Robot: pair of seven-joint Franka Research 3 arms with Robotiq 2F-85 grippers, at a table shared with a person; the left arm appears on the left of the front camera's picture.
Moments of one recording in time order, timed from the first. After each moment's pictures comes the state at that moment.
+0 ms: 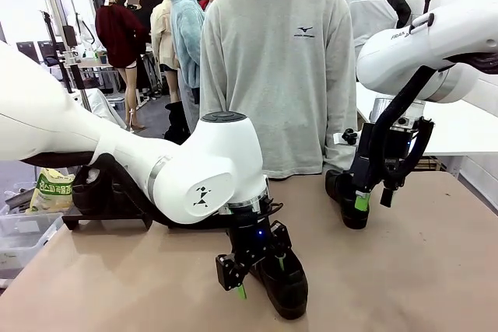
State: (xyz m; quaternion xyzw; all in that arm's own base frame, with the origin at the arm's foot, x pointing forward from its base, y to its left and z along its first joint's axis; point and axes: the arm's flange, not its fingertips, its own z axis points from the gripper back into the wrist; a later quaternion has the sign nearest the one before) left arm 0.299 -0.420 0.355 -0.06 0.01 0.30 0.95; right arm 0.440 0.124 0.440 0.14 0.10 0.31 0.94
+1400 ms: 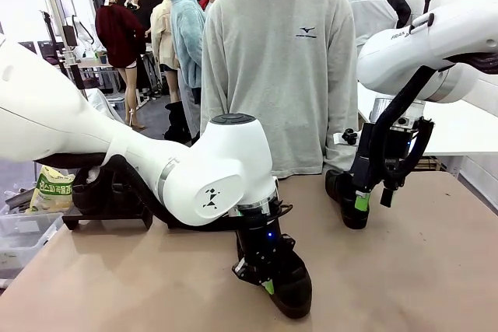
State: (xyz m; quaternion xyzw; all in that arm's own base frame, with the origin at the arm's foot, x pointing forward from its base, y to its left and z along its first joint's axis) left arm 0.297 -0.437 0.354 -0.07 0.02 0.28 0.96; right arm 0.440 0.124 0.440 0.14 0.10 0.31 0.94
